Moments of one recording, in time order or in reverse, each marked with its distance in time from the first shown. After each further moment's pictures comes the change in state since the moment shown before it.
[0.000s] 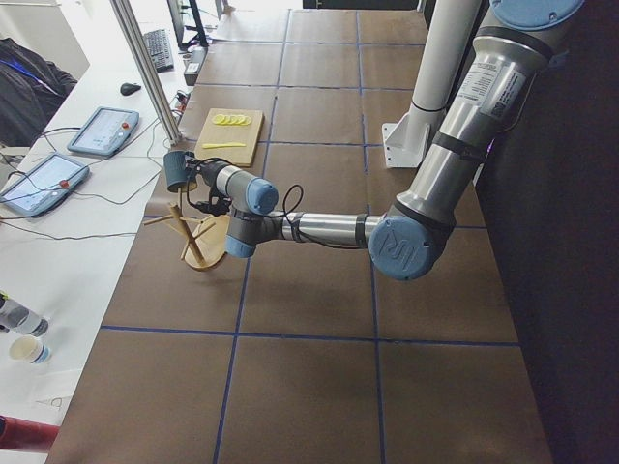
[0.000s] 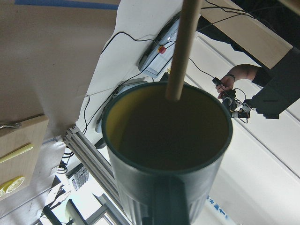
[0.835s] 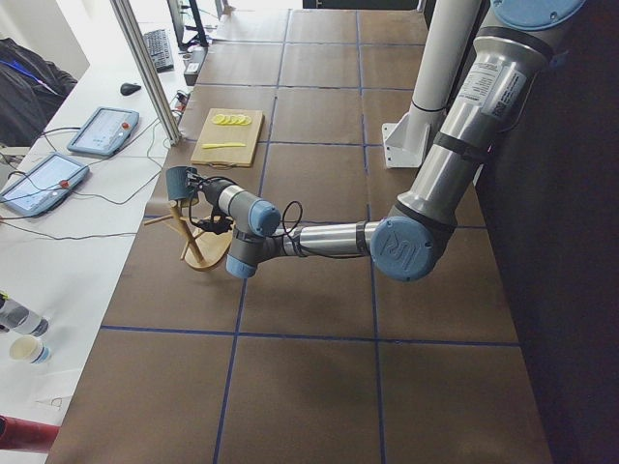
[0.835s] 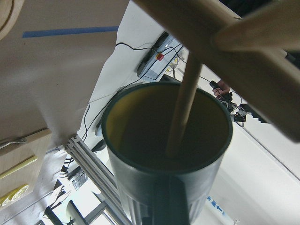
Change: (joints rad) left arm -0.003 0.003 0.116 -0.132 -0.002 0.000; right arm 0.000 0.000 0.001 0.004 0.000 0.000
